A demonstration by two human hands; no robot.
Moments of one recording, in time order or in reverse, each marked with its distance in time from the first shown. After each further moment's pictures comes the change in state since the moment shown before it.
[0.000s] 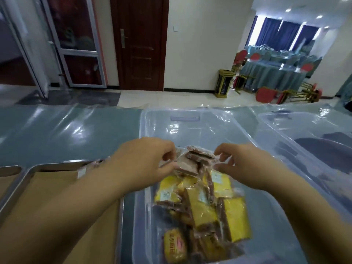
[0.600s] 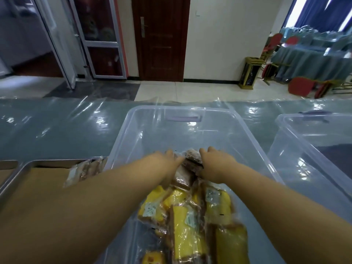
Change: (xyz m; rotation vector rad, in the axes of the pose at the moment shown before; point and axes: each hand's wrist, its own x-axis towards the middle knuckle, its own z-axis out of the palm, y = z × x) left_hand 0.145 -0.009 0.126 0.418 -0.685 -0.244; right_hand 0.144 0.057 0.088 -0.188 -0.260 -0.078
